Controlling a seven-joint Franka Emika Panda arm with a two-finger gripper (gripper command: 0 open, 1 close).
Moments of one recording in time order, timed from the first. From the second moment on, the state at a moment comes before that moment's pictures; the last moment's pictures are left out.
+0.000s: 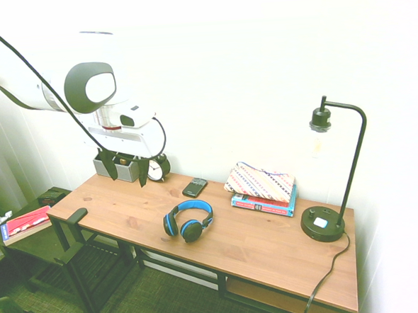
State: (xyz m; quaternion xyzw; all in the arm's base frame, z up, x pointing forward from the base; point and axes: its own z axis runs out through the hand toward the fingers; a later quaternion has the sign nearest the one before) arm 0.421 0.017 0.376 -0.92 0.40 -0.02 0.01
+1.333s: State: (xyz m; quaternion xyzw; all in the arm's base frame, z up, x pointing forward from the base) arm 0.635 -0.068 0.190 -0.65 0.76 -0.02 0.01
